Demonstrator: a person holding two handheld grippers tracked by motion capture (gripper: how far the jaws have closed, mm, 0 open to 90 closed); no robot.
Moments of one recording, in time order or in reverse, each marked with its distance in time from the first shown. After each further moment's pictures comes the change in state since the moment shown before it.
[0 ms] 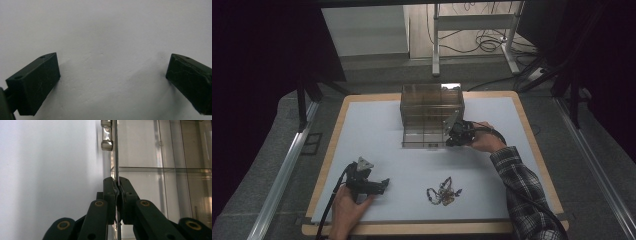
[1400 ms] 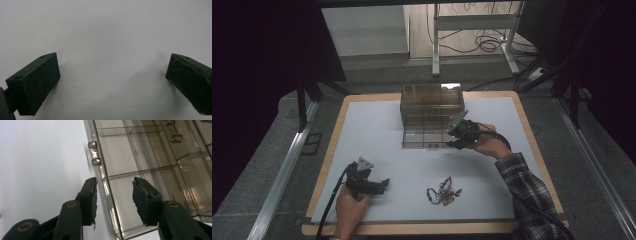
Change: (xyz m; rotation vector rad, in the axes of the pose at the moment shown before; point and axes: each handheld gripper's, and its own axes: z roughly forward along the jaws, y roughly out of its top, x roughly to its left) left arm 0.000 0.000 0.000 0.000 0.002 0.003; right arm 0.021 0.000 -0.026 -0.107 -0.160 0.172
